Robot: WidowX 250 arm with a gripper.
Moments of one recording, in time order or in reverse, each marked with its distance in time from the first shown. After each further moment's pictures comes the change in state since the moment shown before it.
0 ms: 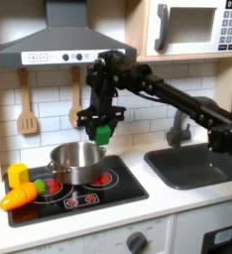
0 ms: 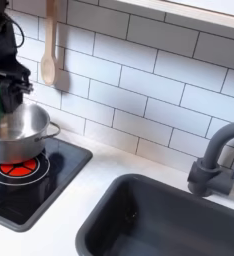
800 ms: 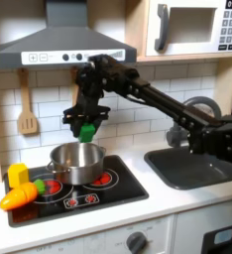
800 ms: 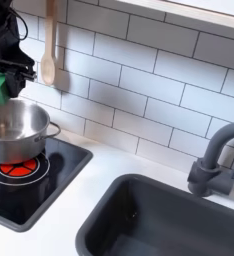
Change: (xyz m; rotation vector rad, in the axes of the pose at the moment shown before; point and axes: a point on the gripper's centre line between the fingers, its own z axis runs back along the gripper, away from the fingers) arm 0.034 0.021 -0.019 0.072 -0.091 0.035
